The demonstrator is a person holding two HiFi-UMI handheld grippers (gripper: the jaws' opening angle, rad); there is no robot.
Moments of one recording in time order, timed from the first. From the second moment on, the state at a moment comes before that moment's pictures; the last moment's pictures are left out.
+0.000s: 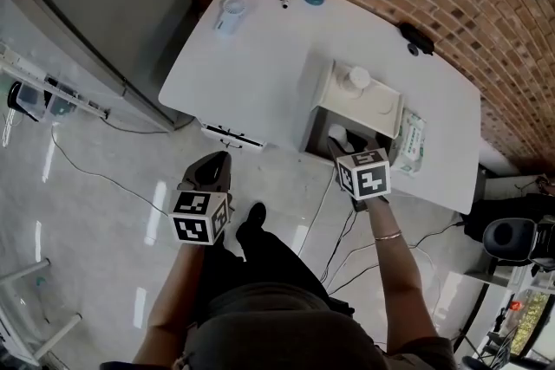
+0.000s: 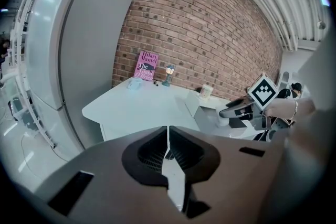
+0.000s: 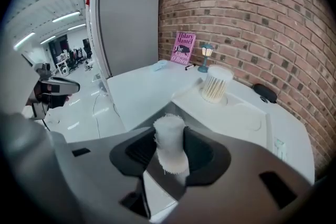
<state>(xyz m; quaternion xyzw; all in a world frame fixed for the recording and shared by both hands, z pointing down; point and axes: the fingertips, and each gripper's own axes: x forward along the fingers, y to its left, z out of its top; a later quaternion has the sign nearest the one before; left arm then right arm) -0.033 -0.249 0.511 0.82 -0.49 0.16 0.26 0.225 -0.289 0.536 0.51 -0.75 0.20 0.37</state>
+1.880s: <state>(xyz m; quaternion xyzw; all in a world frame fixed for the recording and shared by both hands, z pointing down) -0.051 -0.250 0.517 0.81 -0.50 0.17 0.26 0.211 -0.311 0.587 0.46 -0.73 0.18 0.48</state>
